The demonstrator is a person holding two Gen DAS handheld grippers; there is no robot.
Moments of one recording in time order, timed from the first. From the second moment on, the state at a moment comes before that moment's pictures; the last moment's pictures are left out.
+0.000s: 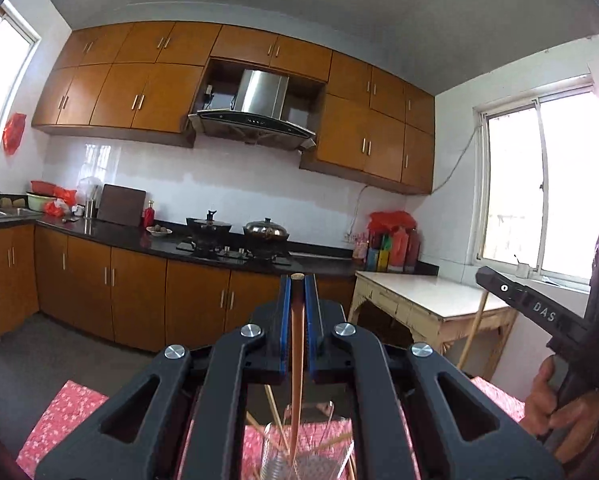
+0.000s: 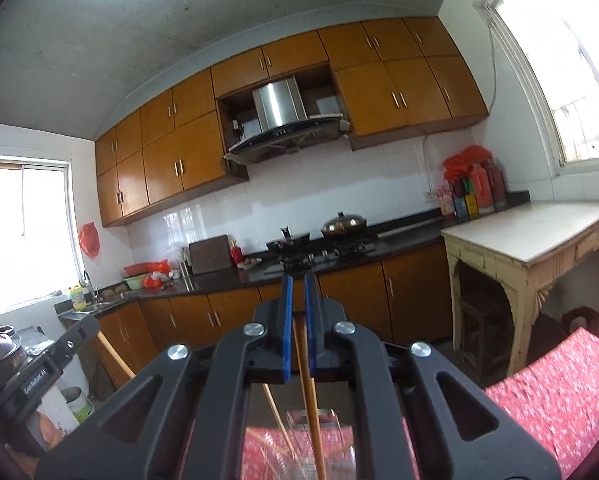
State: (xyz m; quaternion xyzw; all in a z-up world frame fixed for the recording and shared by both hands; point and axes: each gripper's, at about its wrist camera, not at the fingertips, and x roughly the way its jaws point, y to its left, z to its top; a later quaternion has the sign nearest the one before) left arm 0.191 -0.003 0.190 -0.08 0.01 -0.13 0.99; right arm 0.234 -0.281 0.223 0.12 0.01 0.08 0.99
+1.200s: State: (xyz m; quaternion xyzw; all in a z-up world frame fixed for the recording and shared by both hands) left arm 0.222 0.016 0.117 -0.08 0.13 -0.06 0.99; right arm 0.268 -0.316 0.097 0.09 0.16 -0.01 0.98
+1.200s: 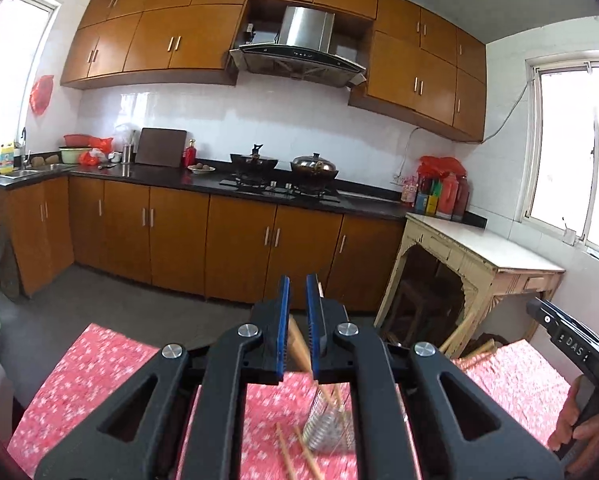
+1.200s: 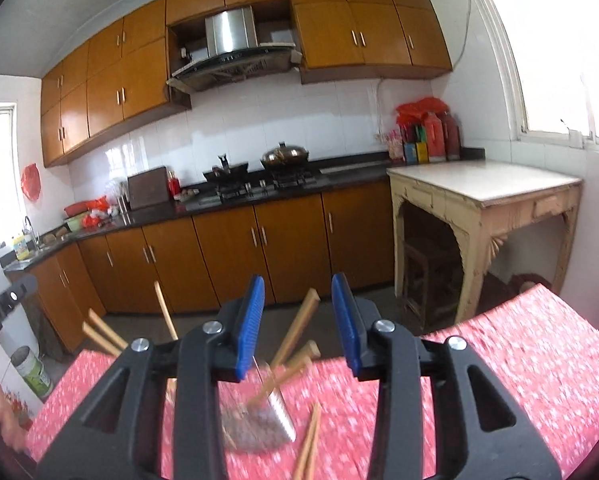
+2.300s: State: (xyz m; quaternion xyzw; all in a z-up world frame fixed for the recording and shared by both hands) left arm 0.159 -0.006 -0.068 -0.06 0.34 -0.09 0.94; right arm 0.212 -0.285 -0.130 0.09 0.43 -0.03 0.90
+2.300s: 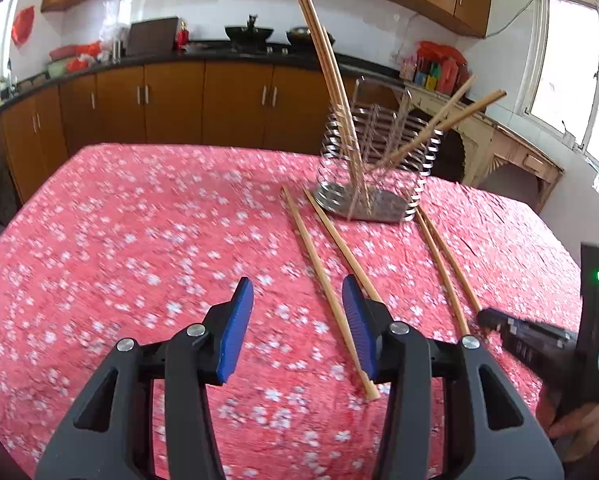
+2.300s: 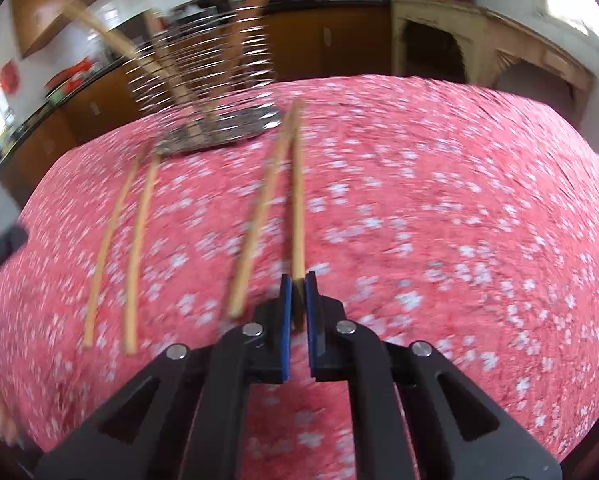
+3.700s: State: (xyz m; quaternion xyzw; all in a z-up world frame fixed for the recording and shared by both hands) left arm 0.242 0.045 -0.106 -0.04 0.43 -0.04 0.90; right arm 0.284 -0.371 -0.131 0.09 0.42 -0.14 0.89
